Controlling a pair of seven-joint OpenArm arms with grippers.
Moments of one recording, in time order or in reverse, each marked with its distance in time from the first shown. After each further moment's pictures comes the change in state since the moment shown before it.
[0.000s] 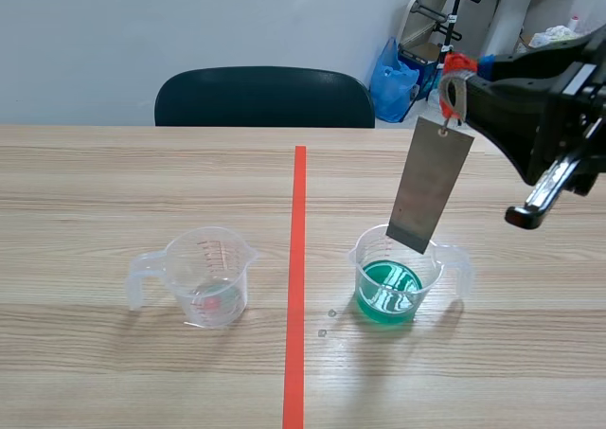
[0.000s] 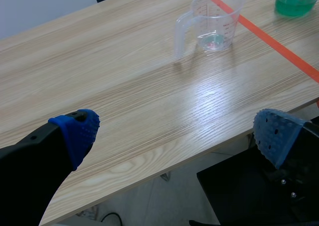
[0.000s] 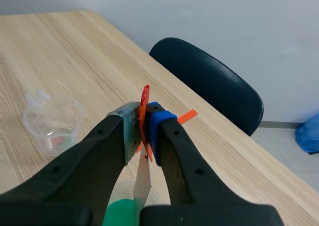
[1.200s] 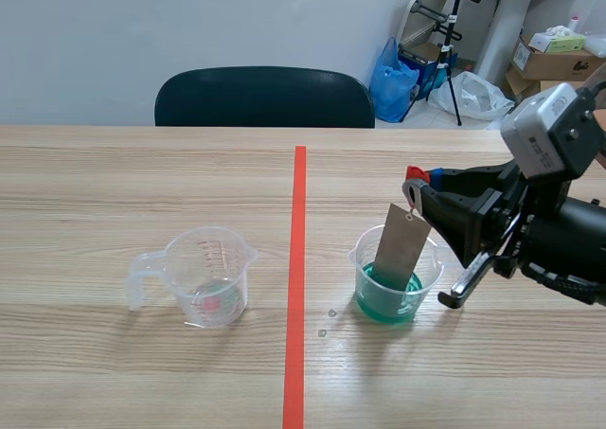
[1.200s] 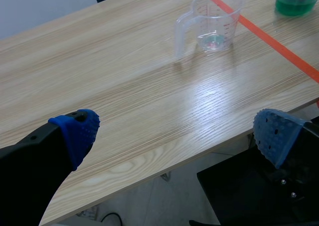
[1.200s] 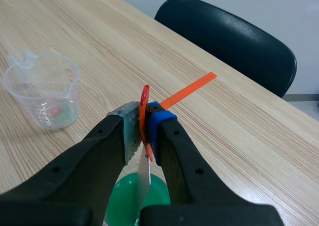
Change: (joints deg) left arm 0.0 0.0 0.0 0.0 0.0 0.0 0.0; right arm 7.8 -8.0 -13.3 -21.5 -12.7 -0.2 12.2
